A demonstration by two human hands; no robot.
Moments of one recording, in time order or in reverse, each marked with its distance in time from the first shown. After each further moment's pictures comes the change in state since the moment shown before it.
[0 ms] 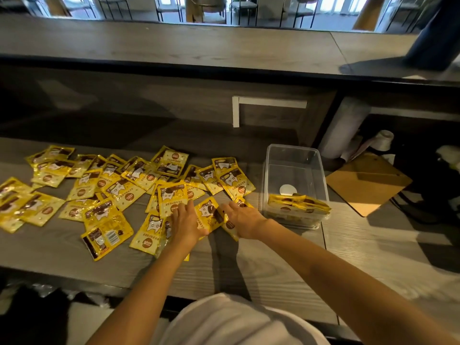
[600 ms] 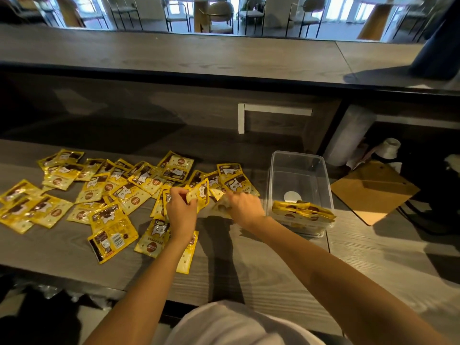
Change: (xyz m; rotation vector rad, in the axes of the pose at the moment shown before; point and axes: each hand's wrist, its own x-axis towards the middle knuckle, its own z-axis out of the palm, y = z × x) left_hand 0.003 0.016 -0.038 -0.725 0.500 -0.090; right_hand 0.009 -0.008 -0.029 0.079 0.369 0.118
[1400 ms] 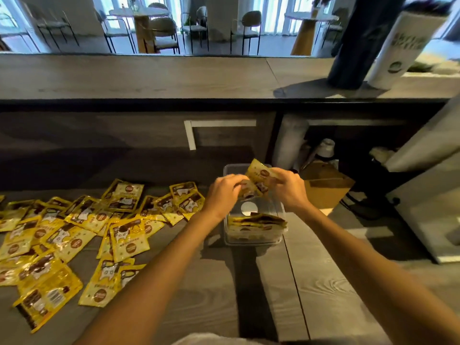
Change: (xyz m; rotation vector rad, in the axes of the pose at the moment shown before) left_hand -0.025 0.137 0.101 0.058 -0.617 0.708; right_hand -0.061 0.153 -0.079 0.455 0.455 0.532
